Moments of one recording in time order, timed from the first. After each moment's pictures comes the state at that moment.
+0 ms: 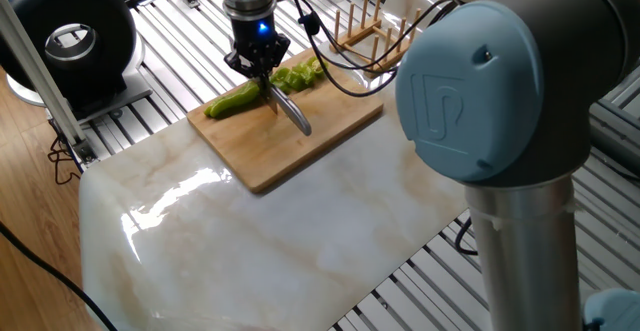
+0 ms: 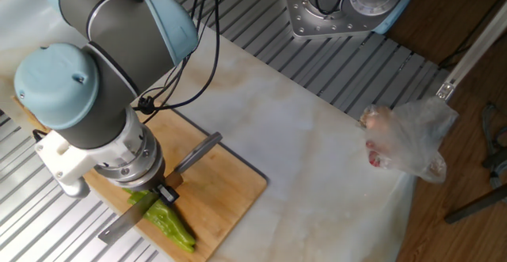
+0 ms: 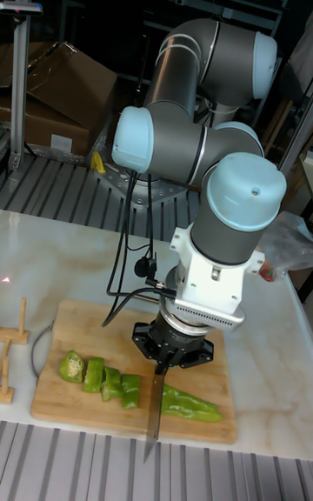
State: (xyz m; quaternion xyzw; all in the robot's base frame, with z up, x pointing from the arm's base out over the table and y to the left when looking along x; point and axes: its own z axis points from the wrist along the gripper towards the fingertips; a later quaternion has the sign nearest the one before) arm 0.690 0.056 0.061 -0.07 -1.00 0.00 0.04
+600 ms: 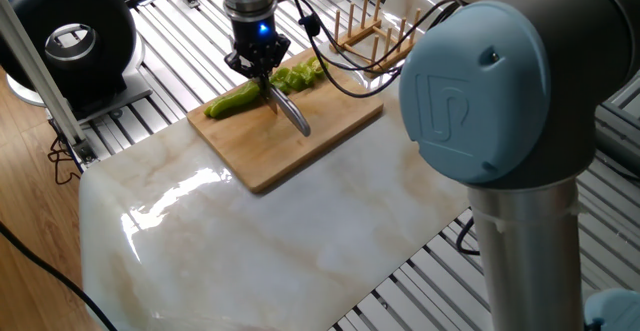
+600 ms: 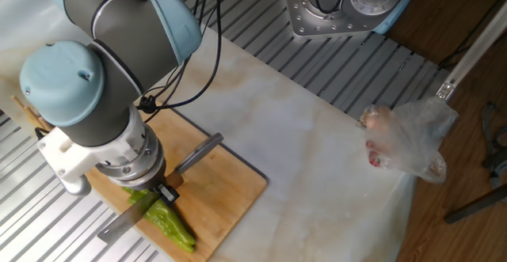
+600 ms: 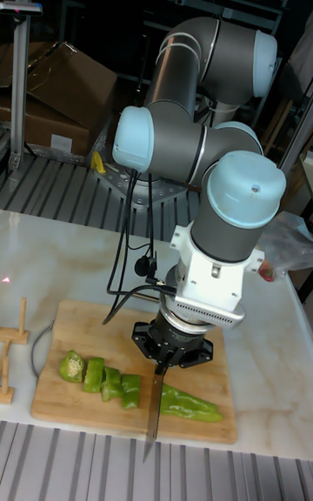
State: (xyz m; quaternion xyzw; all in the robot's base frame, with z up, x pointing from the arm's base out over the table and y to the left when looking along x) arm 0.690 0.054 0.061 -0.07 -1.00 0.00 0.04
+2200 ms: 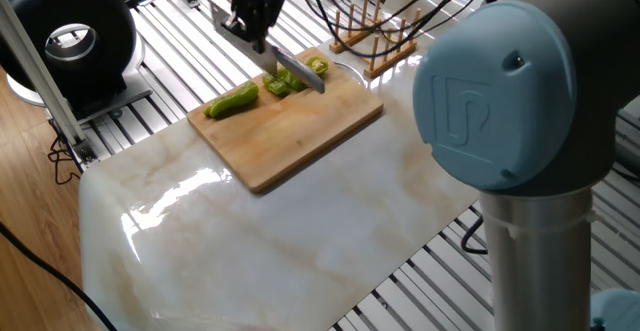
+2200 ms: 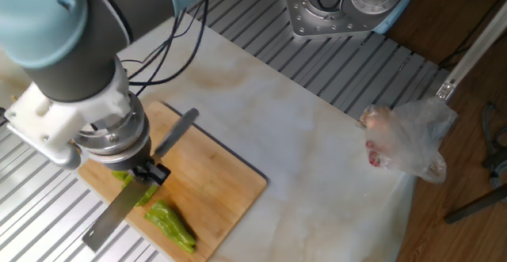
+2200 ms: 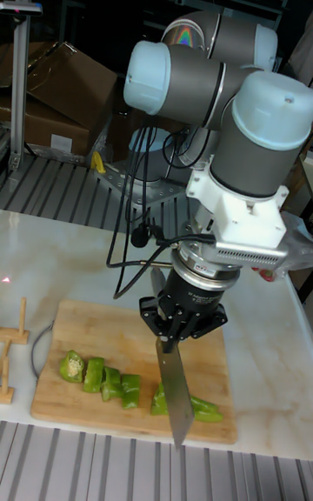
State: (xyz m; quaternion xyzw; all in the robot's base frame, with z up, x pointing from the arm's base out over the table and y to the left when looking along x) arm 0.708 0.048 0.144 0.08 -1.00 0.01 -0.01
